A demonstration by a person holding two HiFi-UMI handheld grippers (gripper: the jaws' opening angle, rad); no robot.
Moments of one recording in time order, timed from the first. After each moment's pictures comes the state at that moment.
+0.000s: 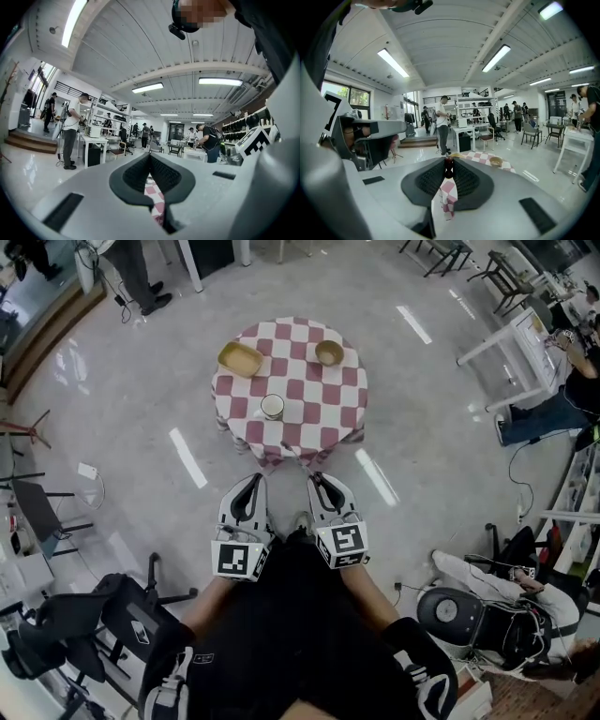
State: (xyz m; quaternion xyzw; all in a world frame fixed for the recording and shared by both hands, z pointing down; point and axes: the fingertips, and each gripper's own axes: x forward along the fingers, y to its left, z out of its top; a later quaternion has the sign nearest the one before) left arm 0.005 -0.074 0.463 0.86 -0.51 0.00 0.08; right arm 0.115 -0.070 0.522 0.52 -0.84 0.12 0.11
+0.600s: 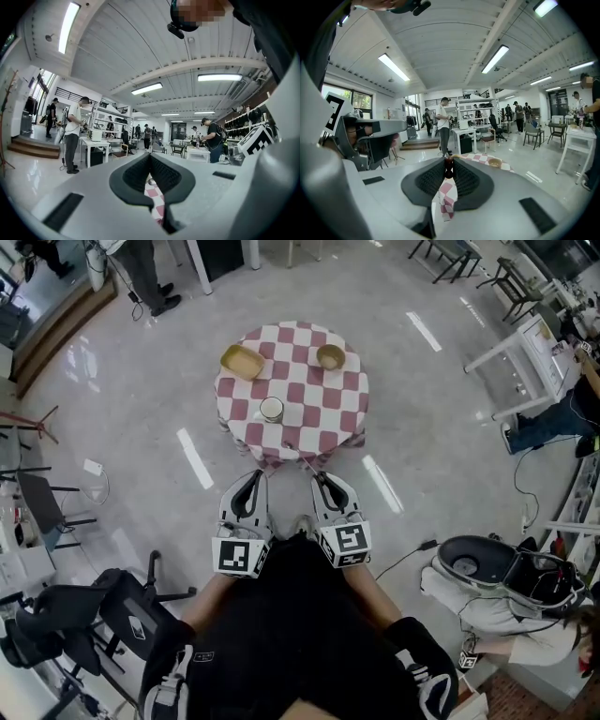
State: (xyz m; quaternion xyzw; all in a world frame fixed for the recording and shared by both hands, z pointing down) left arm 0.029 -0.082 0.453 0.85 -0.52 0.01 0.06; right arm 0.144 -0.077 0.517 0.51 -0.85 0.12 0.10
